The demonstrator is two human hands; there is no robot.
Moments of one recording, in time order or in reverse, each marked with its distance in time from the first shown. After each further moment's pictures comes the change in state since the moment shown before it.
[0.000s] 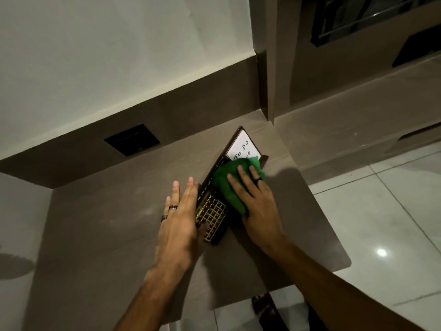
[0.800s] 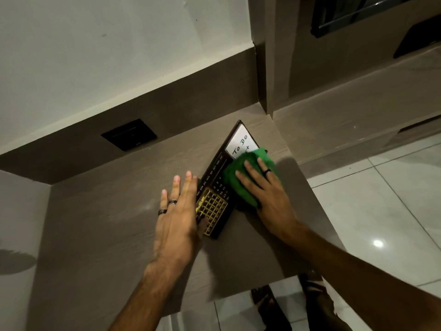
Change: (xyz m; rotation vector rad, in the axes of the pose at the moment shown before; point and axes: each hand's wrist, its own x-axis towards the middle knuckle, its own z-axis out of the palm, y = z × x) left_hand 0.002 0.004 -0.006 0.145 -0.040 0.040; right_hand 0.002 0.039 -0.011 -0.133 -0.023 -0.115
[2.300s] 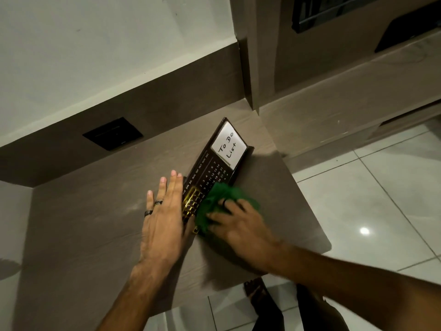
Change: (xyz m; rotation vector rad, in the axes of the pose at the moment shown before) left_hand 0.001 0.003 -0.004 0.017 -0.027 -0.002; right_hand -0.032 -0.057 -0.016 -0.186 -0.341 -0.358
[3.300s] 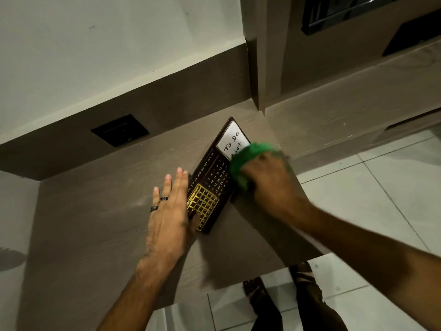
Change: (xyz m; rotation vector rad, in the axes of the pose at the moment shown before) left_hand 0.000 -0.004 0.004 -0.010 0.001 0.014; right_hand 0.022 0.073 -0.040 0.071 0.159 0.429
